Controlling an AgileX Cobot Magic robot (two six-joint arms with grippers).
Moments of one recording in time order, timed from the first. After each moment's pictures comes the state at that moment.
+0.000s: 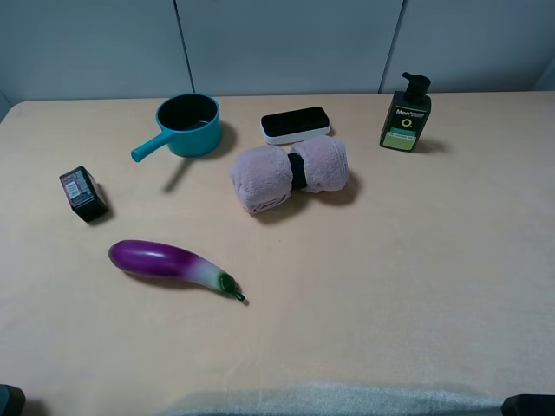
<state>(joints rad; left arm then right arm) -0.08 -0.01 -0.50 0.09 1.05 0.01 -0.12 -0.01 -0.50 -0.05 1.02 -0.03</state>
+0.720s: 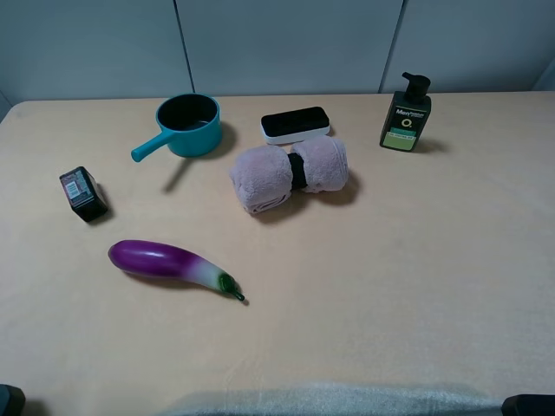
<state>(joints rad) -0.08 -0.01 -0.50 0.09 1.05 0.01 -0.12 -0.01 -0.50 -0.05 1.02 -0.03</state>
